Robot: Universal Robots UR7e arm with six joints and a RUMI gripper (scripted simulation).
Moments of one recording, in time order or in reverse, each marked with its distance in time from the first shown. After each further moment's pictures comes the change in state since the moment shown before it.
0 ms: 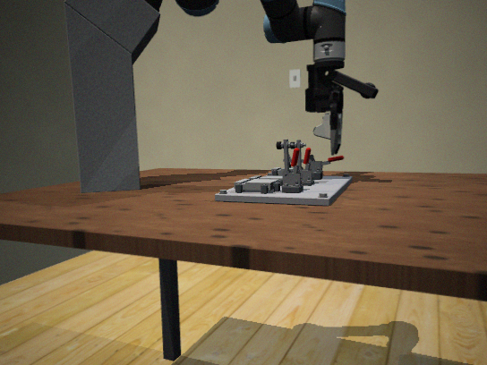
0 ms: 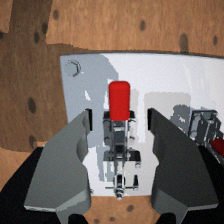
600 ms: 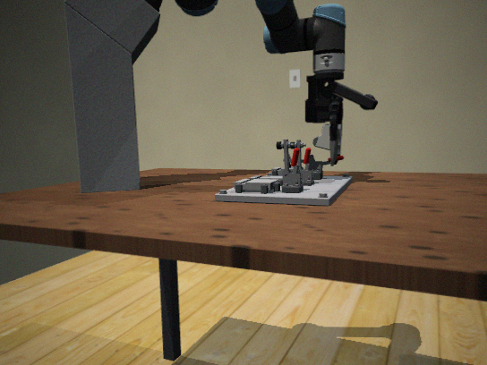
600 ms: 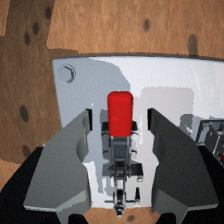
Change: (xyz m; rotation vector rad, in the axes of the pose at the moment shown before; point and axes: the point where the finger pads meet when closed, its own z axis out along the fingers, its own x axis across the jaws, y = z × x) arm 0.000 0.001 0.026 -0.002 -0.001 0.000
